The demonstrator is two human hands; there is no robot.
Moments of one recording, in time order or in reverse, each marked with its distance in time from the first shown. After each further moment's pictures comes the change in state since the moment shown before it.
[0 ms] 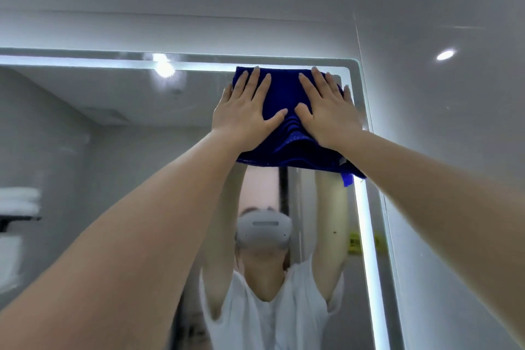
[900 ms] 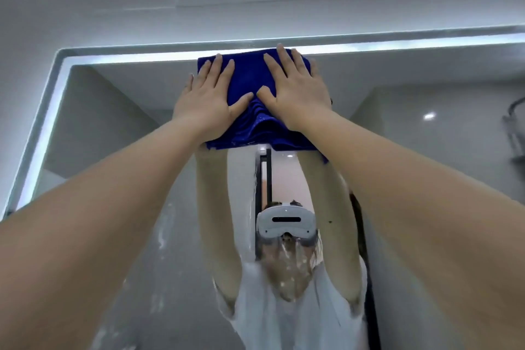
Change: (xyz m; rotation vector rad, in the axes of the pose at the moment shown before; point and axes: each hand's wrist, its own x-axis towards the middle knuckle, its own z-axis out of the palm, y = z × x) left_hand -0.107 -0.439 -0.083 0.092 -0.056 -0.124; right_hand 0.091 -0.444 0.090 -0.012 0.064 -0.113
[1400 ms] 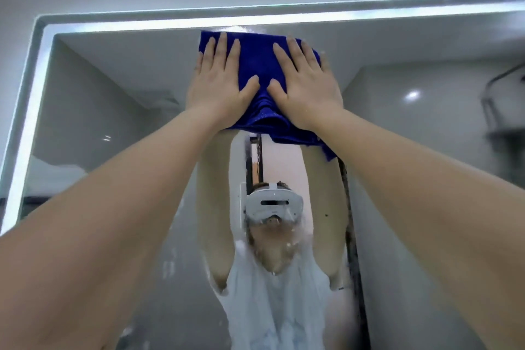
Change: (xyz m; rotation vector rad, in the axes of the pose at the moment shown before) left_hand -0.024 0.014 0.014 -0.074 0.077 0.052; right_hand -0.050 -0.008 0.008 -0.025 -0.001 0.052
